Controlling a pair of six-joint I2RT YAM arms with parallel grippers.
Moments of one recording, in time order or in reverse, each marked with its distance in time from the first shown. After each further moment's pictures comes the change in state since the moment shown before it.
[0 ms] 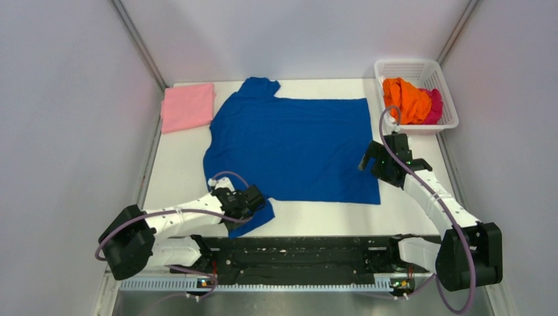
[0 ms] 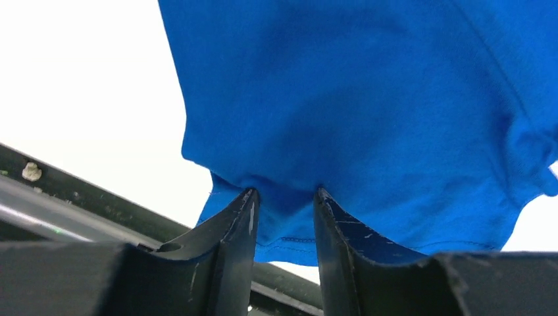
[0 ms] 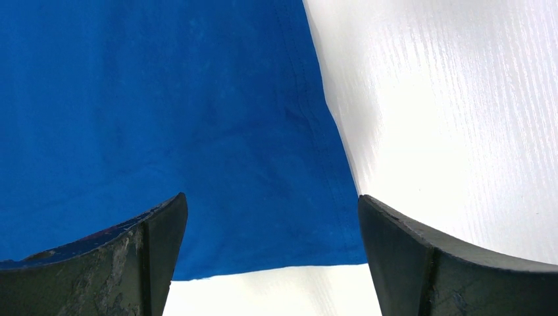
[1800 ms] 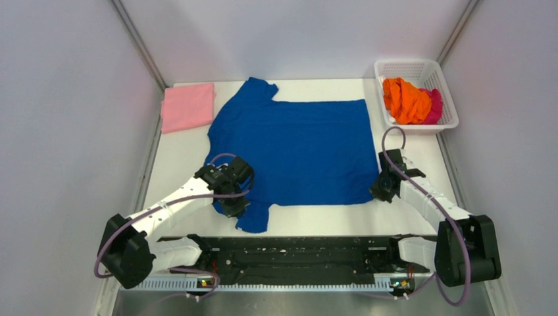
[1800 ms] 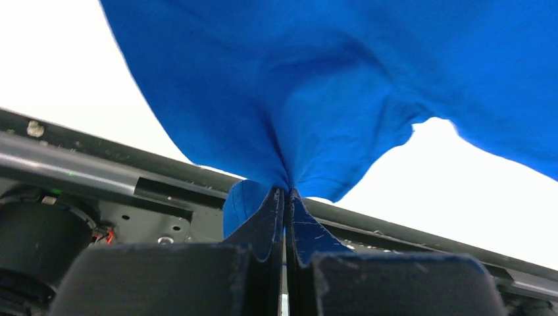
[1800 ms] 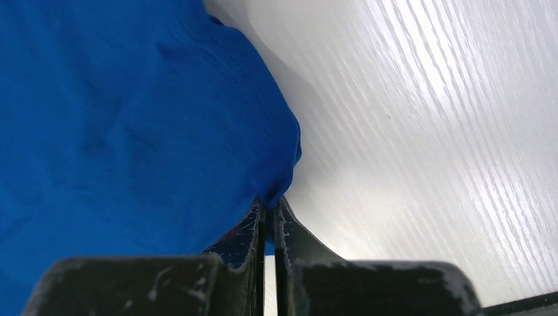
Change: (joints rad) left arm 0.269 -0.011 0.243 -0.159 0.325 0.312; right arm -0.006 0.035 -0.149 -0.057 0.045 0.225
